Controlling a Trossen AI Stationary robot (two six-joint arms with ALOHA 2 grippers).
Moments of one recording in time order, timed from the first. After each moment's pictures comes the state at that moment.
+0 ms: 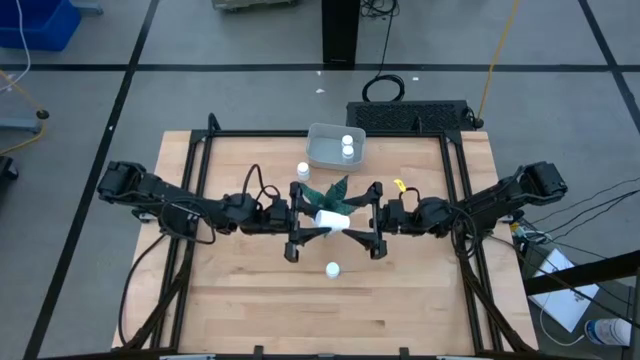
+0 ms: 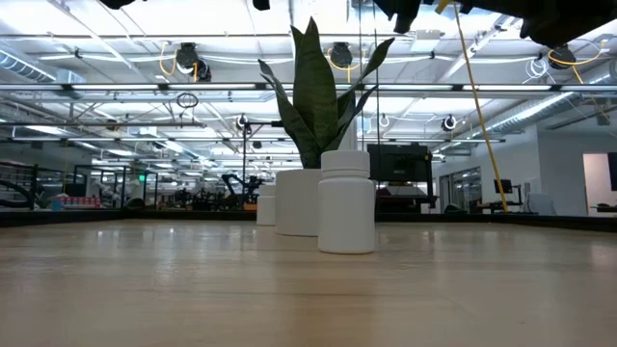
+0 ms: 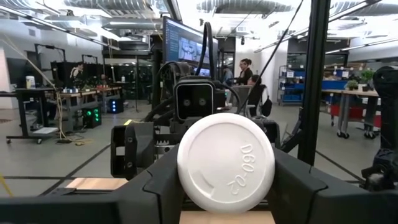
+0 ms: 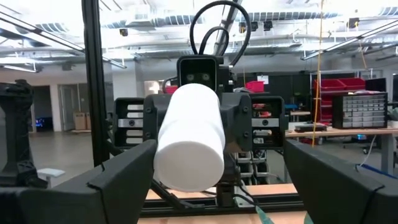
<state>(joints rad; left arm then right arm) -0.21 1.47 0.84 0.85 -0.15 0.02 0.22 1.38 0.58 1.13 0.22 0.00</state>
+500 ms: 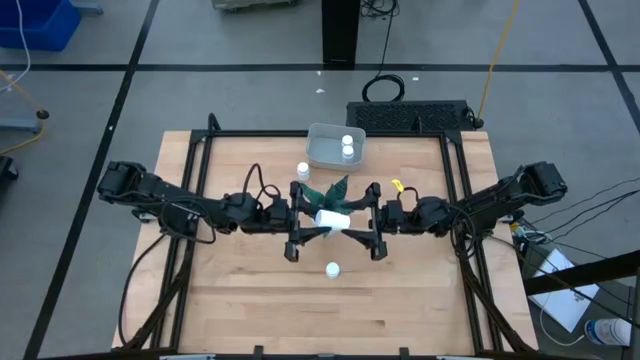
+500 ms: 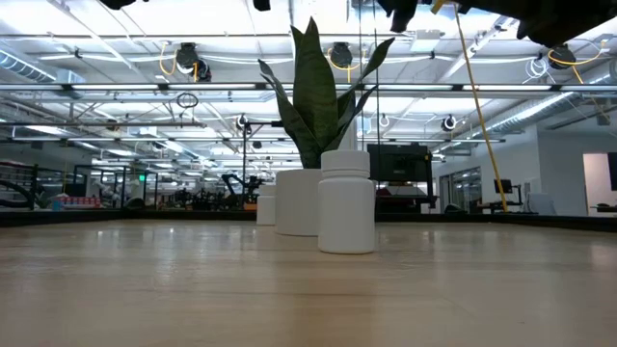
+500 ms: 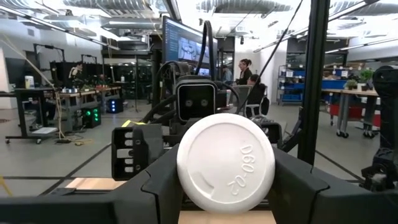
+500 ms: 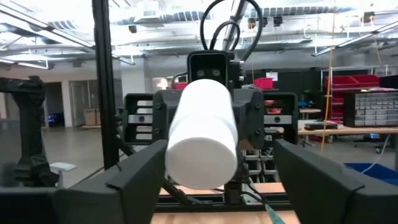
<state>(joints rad) -0.21 1.47 0.84 0.84 -0.14 0.02 0.21 1.38 0.59 1.10 0.17 0.00</state>
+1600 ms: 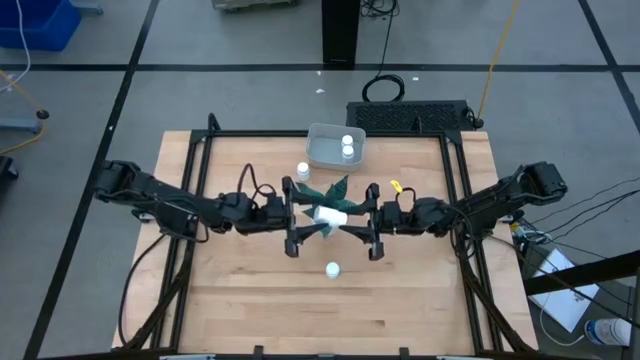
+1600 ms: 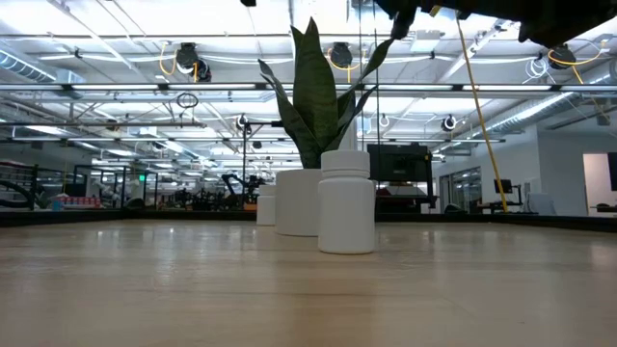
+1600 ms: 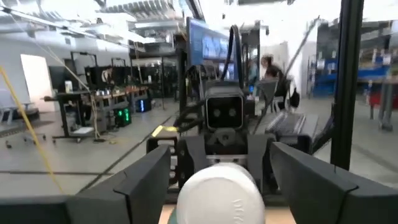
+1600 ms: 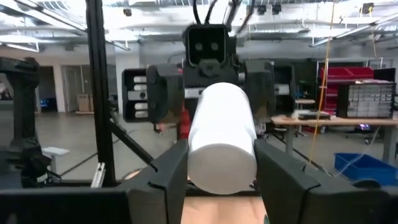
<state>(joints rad) -0.22 1.41 0.85 0.77 -0.27 0.10 0.21 1.38 0.59 1.04 0.19 -0.01</state>
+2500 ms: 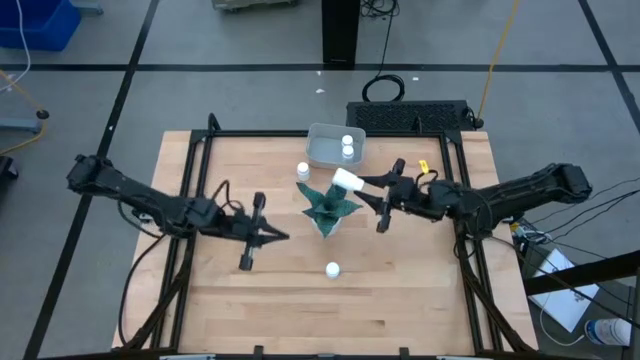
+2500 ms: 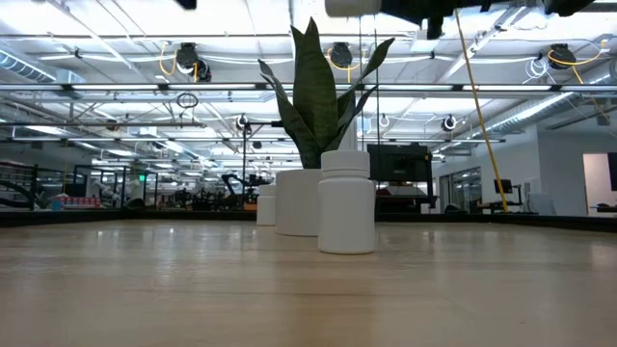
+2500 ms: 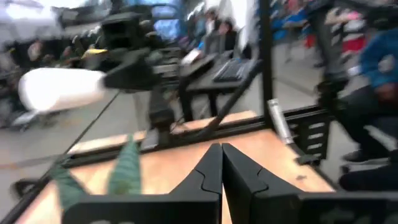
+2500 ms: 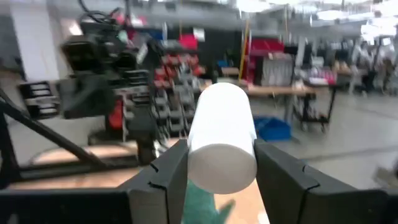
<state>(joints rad) -0.33 1.04 0.60 0.46 -0.15 0.14 0.13 1.08 0.63 0.53 0.42 -0.04</state>
